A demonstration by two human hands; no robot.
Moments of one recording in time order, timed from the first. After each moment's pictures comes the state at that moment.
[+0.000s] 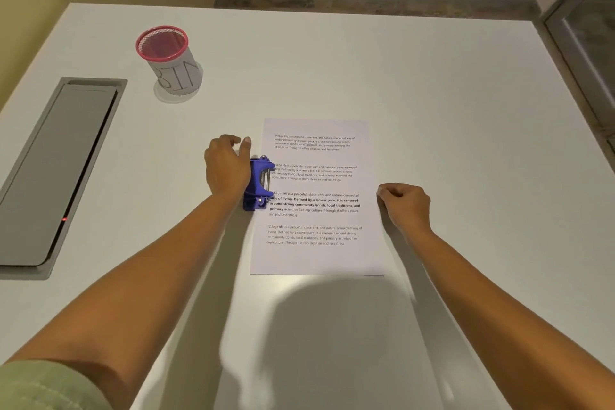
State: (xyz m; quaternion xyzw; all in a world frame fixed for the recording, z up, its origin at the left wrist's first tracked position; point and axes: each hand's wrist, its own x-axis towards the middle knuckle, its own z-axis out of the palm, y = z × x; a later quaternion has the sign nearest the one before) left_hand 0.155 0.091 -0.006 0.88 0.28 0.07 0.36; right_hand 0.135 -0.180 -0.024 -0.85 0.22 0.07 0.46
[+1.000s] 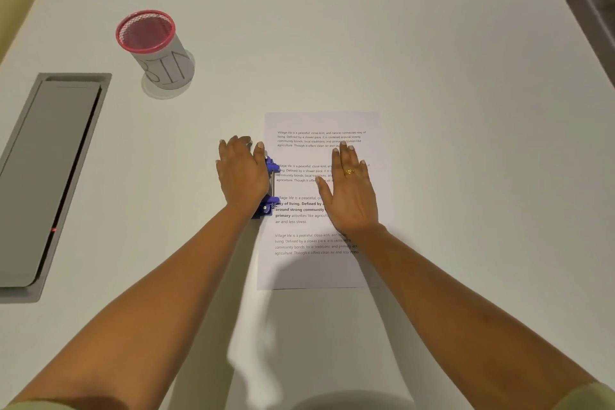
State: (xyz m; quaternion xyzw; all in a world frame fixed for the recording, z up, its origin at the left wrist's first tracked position) left_hand 0.166 0.082 -0.033 0.91 0.24 0.02 0.33; right_hand 0.152 -0.088 -0.064 -0.98 -0.10 0.07 0.17
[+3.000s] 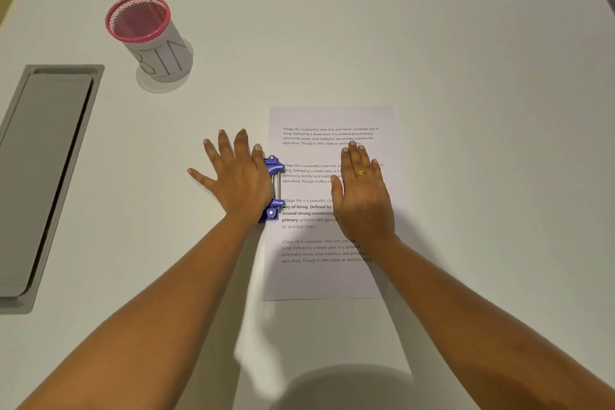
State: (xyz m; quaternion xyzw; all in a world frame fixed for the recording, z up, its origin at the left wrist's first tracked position) left_hand 0.164 0.089 -0.052 0.94 0.27 -0.01 0.19; right_hand 0.146 -0.085 -0.078 -0.98 -0.11 -0.14 0.13
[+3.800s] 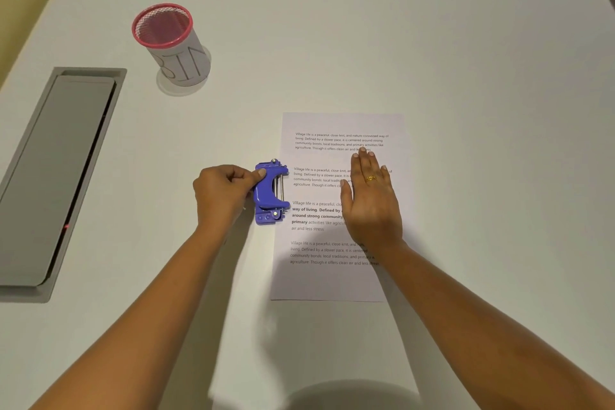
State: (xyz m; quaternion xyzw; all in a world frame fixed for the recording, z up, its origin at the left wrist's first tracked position) left_hand 0.134 0.125 -0.014 0.81 0.30 0.01 0.49; right_hand 0.149 -0.087 -0.071 -0.98 -0.10 -0.01 0.16
